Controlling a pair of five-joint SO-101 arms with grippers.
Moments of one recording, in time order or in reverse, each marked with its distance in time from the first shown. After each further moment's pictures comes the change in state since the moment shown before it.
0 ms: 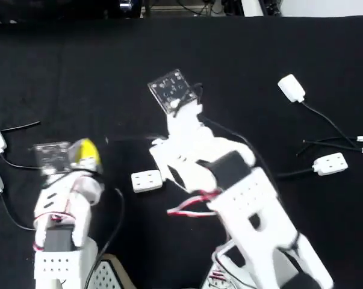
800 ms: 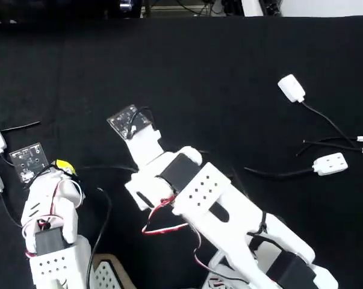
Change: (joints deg) left arm -14.9 -0.1 0.0 11.7 0.2; right arm -14.5 12.2 0.4 7.4 -9.3
